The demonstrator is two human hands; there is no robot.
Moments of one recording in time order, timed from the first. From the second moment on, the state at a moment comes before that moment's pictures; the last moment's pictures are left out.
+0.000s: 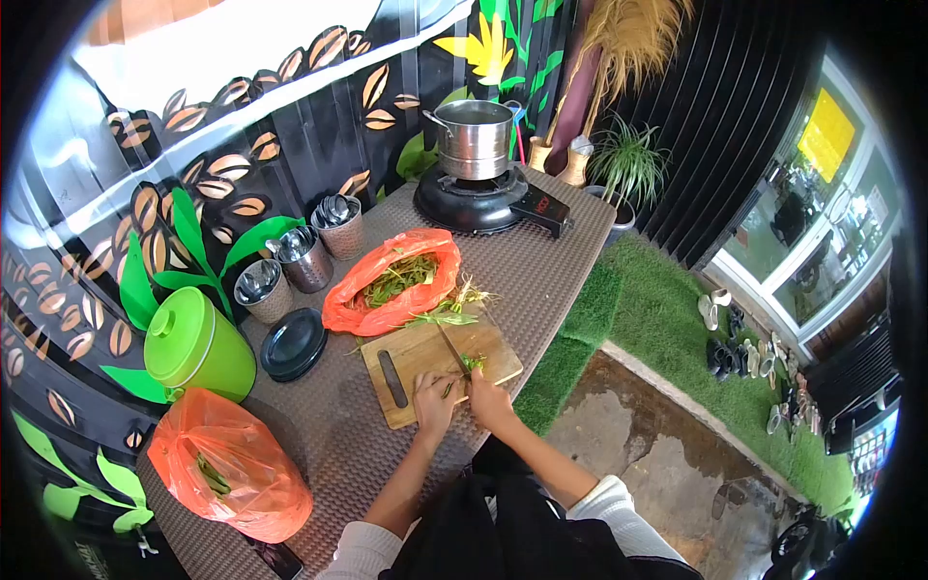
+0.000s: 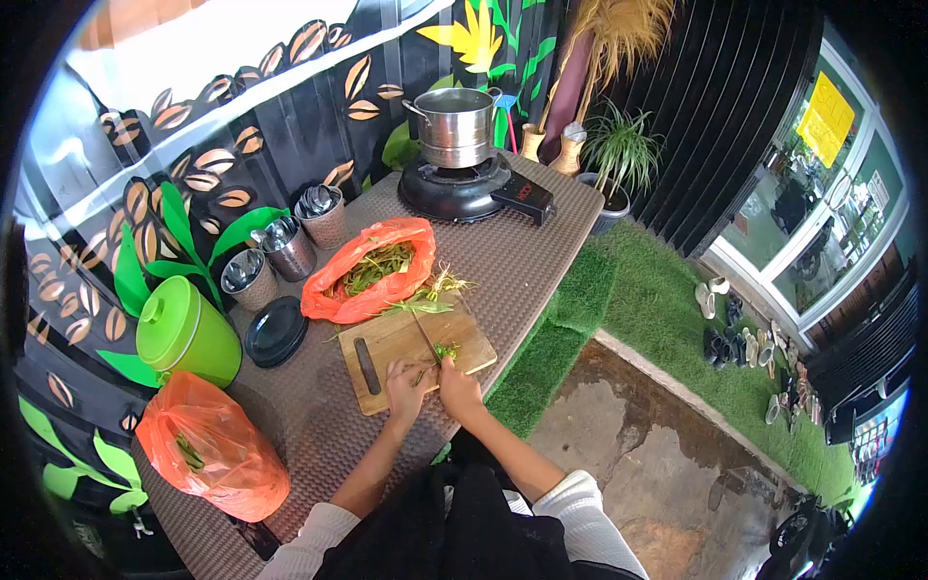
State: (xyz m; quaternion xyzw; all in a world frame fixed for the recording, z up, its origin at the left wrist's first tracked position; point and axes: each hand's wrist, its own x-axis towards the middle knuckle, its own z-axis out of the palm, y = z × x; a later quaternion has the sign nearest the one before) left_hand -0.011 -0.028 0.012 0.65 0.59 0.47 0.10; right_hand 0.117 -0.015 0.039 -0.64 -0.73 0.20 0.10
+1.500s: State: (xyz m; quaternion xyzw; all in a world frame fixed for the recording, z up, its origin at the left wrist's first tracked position) left_hand -0.011 -0.029 0.016 0.63 0.60 0.47 0.13; right_hand 0.123 -0.014 0.045 -0.59 -0.76 0.25 0.10
